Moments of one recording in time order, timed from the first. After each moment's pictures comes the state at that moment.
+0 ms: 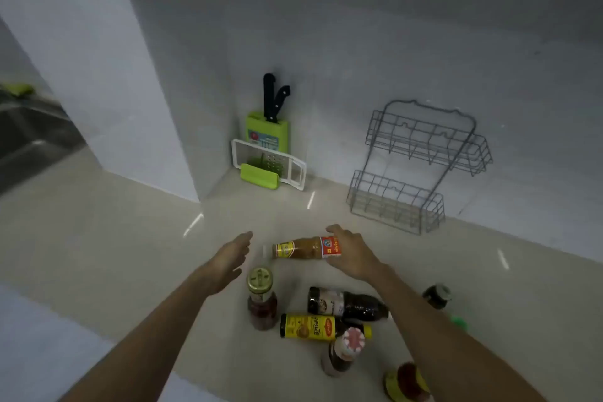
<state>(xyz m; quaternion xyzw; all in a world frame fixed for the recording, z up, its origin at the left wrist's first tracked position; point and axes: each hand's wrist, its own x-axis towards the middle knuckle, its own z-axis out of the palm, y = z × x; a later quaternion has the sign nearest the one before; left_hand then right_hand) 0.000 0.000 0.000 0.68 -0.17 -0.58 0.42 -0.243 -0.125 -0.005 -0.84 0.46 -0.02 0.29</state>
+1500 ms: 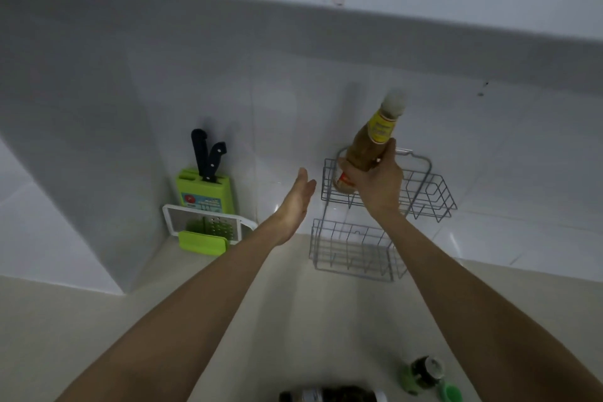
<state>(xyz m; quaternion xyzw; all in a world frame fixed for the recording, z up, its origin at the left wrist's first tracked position) -0.096 -0.268 0.113 0.50 -0.40 -0.63 0.43 -0.246 -0.303 0.156 -0.63 0.53 -0.54 0.18</state>
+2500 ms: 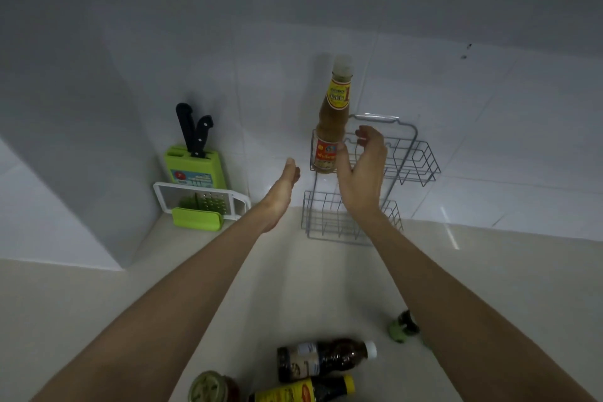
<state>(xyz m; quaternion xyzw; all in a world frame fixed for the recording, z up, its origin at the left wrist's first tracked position) -0.101 -0.240 0.104 0.58 -0.43 -0.57 0.39 -0.243 -0.264 0.123 -0.65 0.53 -0.54 0.12</state>
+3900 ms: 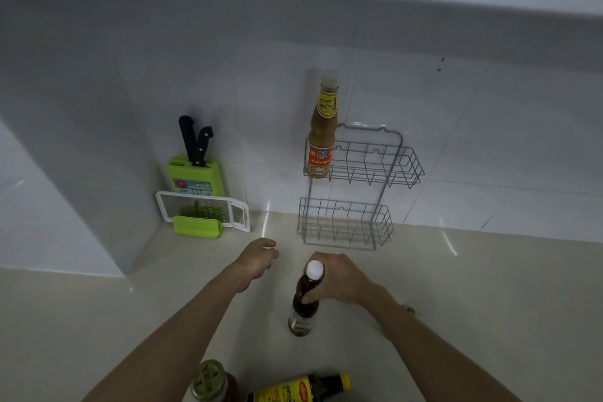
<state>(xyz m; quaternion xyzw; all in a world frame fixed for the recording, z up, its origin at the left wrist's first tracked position) -0.078 -0.155 0.034 0.70 -0.38 -0.53 0.28 -0.283 -0.162 0.027 -0.78 0.50 -0.08 0.35</state>
